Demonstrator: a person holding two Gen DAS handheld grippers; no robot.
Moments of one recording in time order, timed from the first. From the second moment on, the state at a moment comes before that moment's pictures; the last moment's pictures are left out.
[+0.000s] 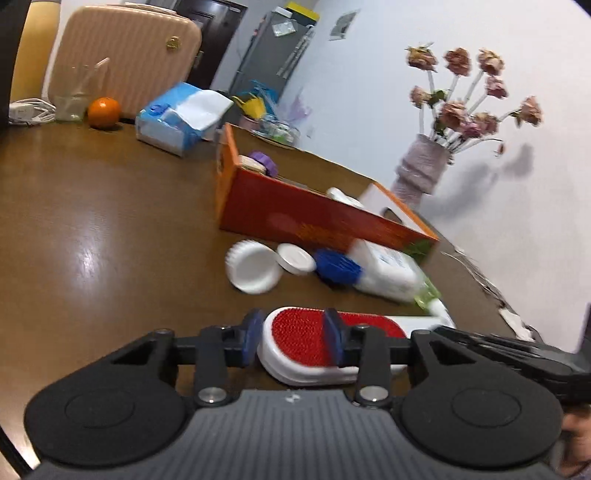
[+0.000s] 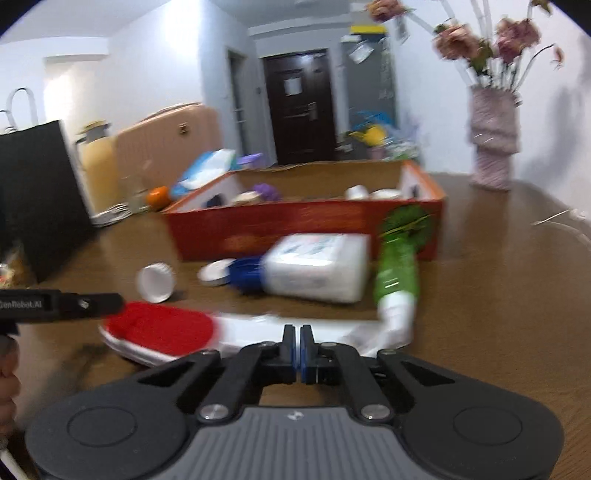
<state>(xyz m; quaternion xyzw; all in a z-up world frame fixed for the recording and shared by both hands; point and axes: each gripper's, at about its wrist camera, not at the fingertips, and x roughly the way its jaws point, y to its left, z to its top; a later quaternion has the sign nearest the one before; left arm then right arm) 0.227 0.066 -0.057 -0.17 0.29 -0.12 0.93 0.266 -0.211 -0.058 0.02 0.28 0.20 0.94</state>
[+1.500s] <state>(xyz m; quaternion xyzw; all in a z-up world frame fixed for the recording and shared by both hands) 0.230 0.041 -0.068 -0.22 0.32 -0.06 0.92 0.320 -0.280 -0.082 0.13 0.32 0.17 0.92</state>
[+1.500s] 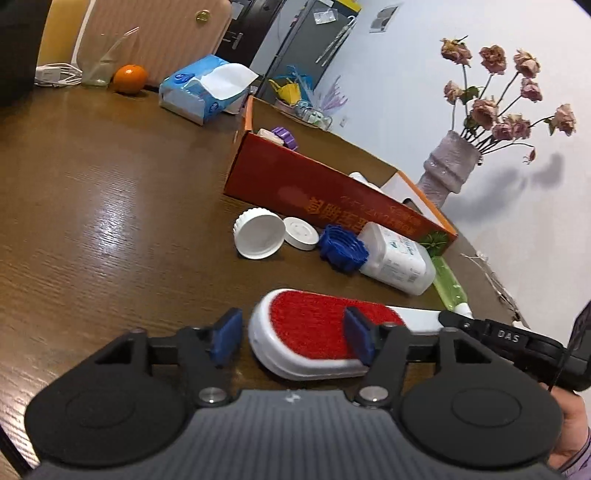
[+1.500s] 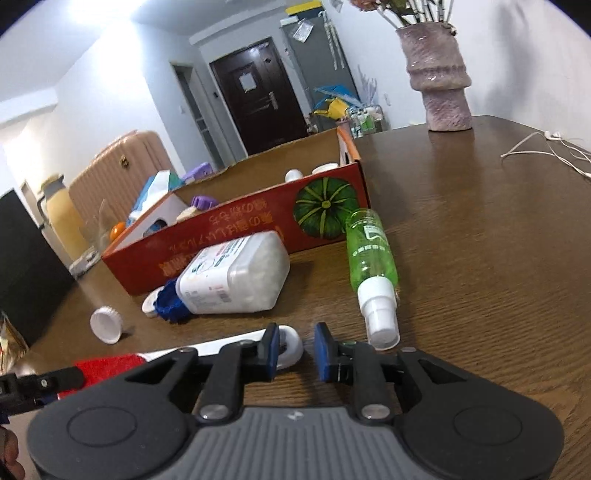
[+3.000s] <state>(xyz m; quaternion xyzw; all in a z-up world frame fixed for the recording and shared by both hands) 0.406 0.046 0.041 -0.15 0.21 -0.07 0.96 0.458 -0.266 0.022 0.16 0.23 0.14 0.95</state>
